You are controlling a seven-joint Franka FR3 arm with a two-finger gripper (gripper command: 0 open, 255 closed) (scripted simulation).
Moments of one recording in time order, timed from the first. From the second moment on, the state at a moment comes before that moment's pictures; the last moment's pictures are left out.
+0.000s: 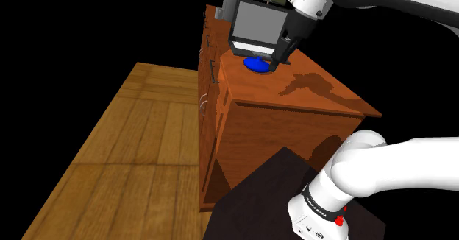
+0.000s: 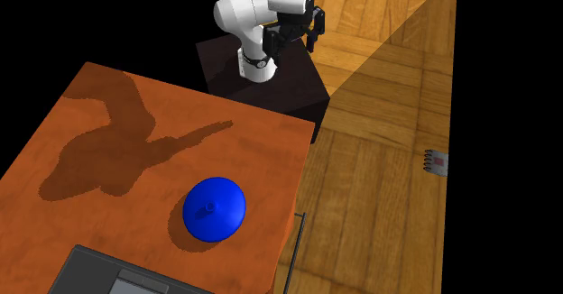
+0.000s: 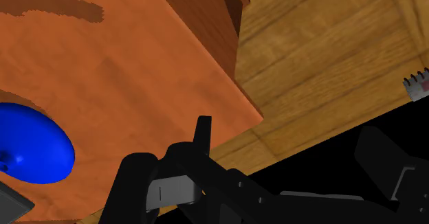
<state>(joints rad) 0.01 -0.82 0.06 -2.34 0.00 1.69 -0.17</state>
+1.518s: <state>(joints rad) -0.08 -0.08 -0.26 -1.75 0.03 1.72 -0.55</state>
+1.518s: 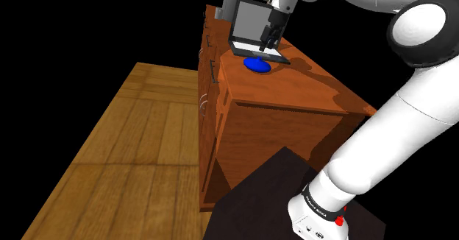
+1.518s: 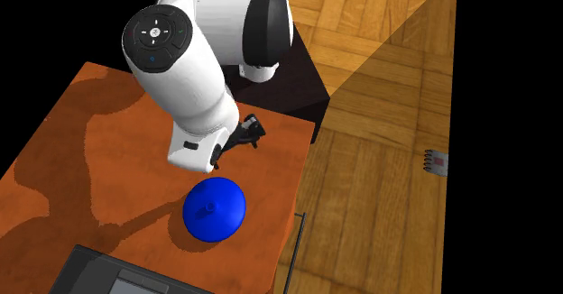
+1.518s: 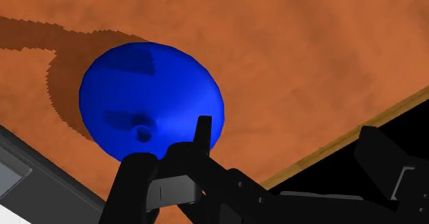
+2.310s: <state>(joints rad) -0.21 0.38 -0.33 -1.26 0.18 1.59 -0.70</state>
